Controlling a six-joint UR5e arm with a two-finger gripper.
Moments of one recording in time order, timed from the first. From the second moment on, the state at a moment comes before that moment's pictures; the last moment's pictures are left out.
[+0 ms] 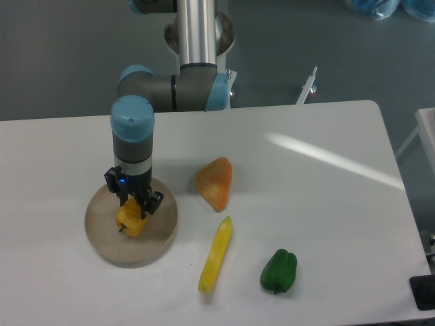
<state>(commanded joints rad) 1.89 -2.00 -1.61 -0.84 1.43 0.55</state>
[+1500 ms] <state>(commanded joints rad) 2.39 -2.04 -1.37 -0.93 1.50 1.20</state>
